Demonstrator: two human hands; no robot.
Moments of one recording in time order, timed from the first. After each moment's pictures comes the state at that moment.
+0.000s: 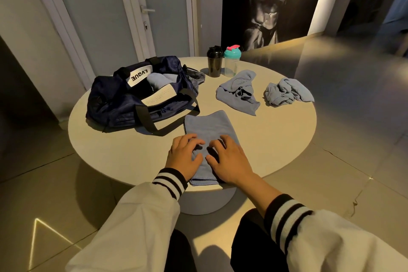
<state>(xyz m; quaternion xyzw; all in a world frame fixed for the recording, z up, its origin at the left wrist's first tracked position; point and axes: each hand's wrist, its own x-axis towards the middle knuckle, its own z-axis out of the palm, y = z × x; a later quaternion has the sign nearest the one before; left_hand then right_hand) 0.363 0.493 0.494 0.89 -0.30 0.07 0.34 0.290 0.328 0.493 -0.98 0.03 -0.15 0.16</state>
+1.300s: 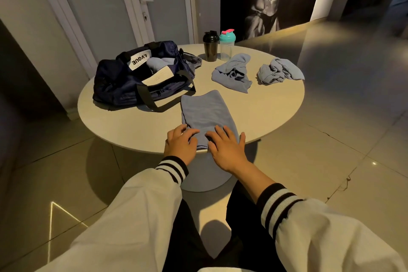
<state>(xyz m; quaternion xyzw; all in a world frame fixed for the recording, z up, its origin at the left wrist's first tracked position) 0.282 0.502 0.493 0.93 -0.17 0.04 0.32 0.212 0.350 0.484 -0.98 0.07 -0.08 0.19</state>
